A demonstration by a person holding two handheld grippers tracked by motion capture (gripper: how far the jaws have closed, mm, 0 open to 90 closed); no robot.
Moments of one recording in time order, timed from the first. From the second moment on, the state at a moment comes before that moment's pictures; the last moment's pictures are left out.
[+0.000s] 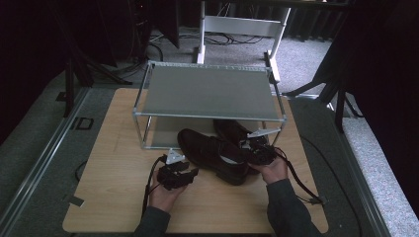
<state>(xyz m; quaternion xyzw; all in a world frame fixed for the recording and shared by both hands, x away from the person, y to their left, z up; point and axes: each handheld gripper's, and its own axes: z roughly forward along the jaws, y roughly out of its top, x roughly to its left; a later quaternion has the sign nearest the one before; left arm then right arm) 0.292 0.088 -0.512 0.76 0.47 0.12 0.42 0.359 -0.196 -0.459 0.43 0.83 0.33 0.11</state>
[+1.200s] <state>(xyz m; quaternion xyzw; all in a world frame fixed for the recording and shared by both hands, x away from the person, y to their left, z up) 0.339 0.039 -0.516 0.77 0.49 0.17 0.36 0.368 -0.161 -0.466 0.45 0.81 0.34 0.15</state>
